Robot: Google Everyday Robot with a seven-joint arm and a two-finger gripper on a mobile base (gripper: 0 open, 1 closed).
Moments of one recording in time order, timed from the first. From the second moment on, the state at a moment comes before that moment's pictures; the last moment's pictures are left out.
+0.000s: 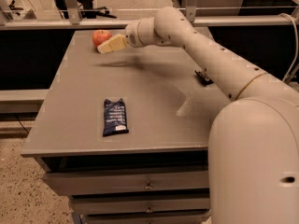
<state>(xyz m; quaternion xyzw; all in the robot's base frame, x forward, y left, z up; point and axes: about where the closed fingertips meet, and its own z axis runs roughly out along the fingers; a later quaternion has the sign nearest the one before) 0.836 0.088 0.883 -0.39 0.72 0.23 0.52</state>
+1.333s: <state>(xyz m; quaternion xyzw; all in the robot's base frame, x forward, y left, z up) 0.865 0.146 0.865 -0.40 0.72 0.25 0.51</state>
